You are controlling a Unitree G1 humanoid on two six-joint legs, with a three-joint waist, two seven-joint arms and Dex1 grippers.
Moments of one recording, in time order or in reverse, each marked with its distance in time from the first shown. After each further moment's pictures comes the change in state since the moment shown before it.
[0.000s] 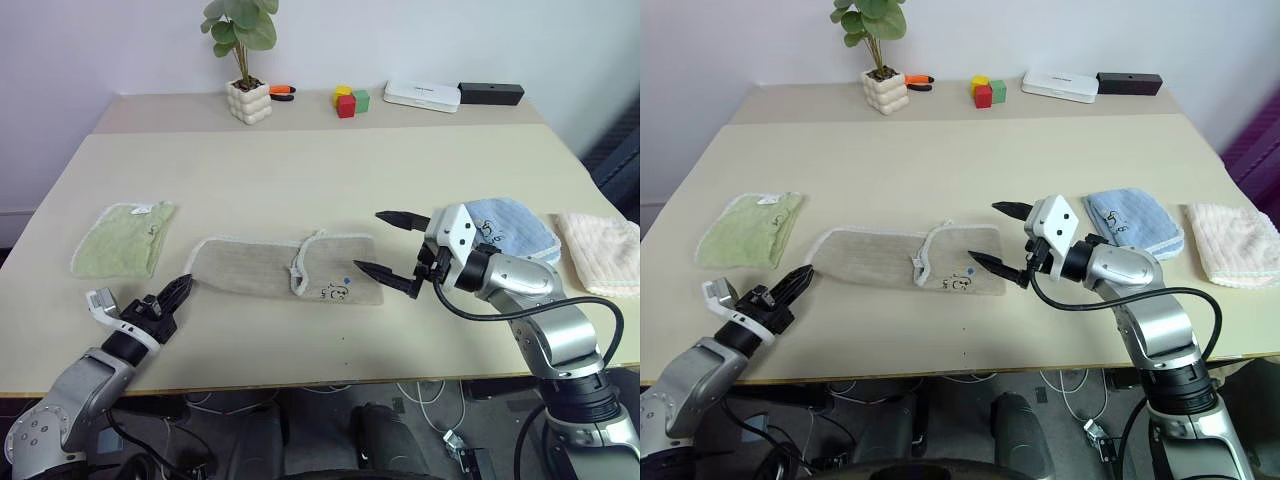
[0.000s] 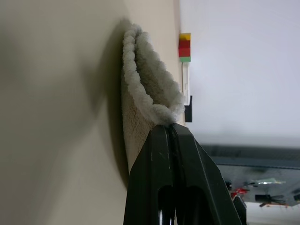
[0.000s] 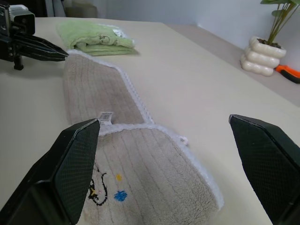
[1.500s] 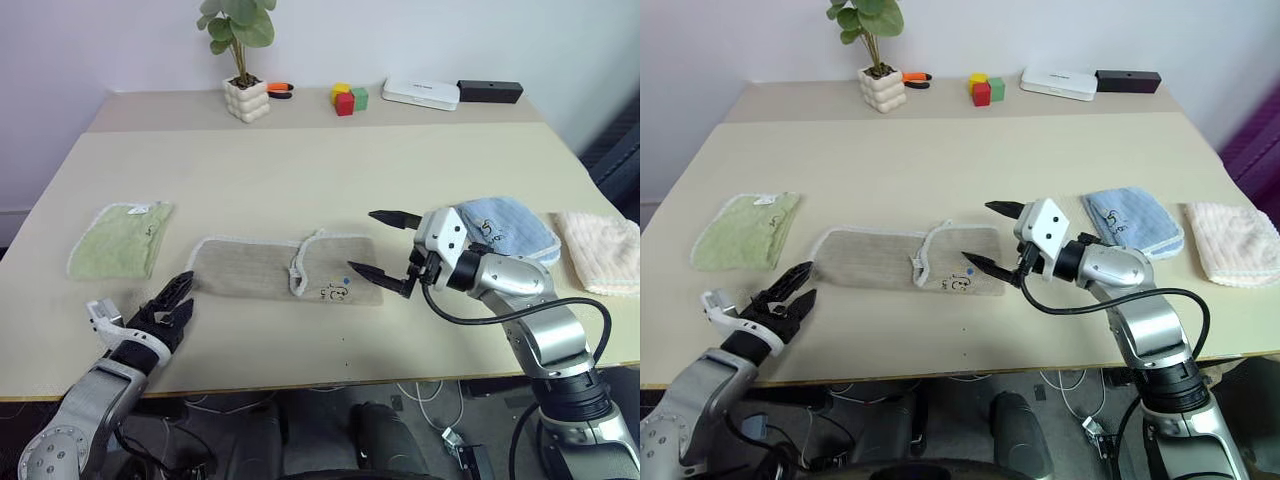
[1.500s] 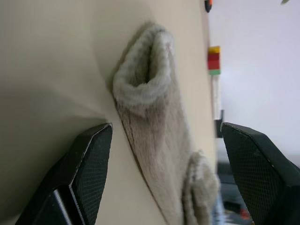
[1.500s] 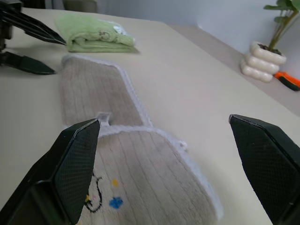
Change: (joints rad) left arm 0.074 -0.081 -0.044 -0.262 0.109 -0.170 0.208; right arm -0.013 0.021 0.041 0.003 -0.058 -0.048 -0.009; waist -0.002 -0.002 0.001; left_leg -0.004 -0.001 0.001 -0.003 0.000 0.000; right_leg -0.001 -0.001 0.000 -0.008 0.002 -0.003
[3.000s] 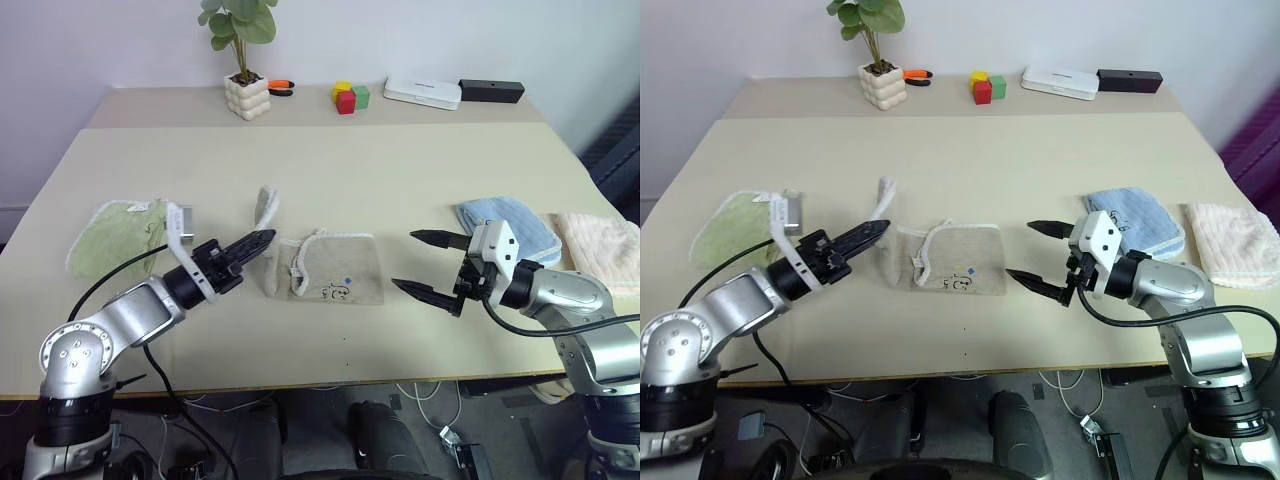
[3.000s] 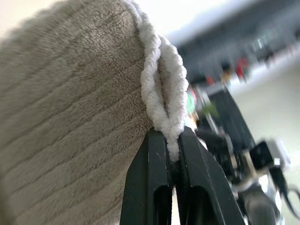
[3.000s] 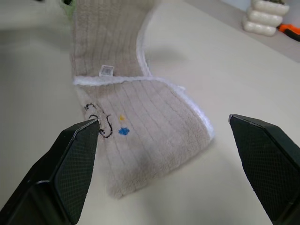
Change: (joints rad) left arm -0.473 0.223 -0.313 0.015 0.124 0.266 -0.335; right arm 0.164 -0.163 -0.215 0.036 0.147 0.009 0.166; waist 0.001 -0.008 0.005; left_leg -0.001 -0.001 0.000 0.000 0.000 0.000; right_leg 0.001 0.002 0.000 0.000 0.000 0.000
